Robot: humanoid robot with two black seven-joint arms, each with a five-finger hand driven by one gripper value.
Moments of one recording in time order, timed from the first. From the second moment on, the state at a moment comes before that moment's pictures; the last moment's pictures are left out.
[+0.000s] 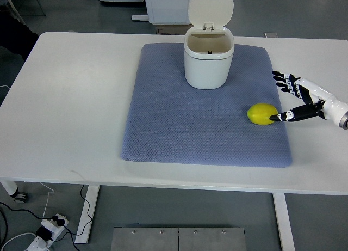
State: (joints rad) left arm -0.01 0.00 -0.10 -0.16 0.00 0.21 -0.12; right arm 0.84 -0.79 0.20 1.21 -0.67 0.00 0.34
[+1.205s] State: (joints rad) left arm -0.01 0.00 -0.10 -0.16 0.00 0.21 -0.12; right arm 1.40 -0.77 -0.45 1.21 -0.68 0.02 0.27
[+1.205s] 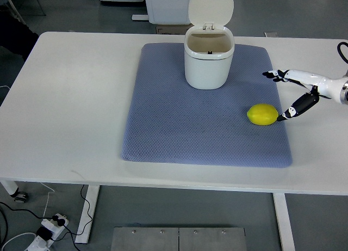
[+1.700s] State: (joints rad) left arm -0.01 0.00 -0.10 -0.16 0.00 0.21 -0.12; right arm 1.55 -0.70 -0.62 1.21 -0.68 0.03 0.21
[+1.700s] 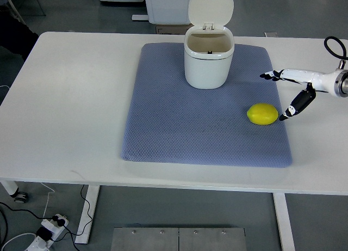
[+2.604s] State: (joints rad) left arm -0.01 0.00 -0.10 -0.16 0.00 0.21 -0.12; right arm 1.57 -0.61 -0.66 1.21 -0.66 0.06 0.15
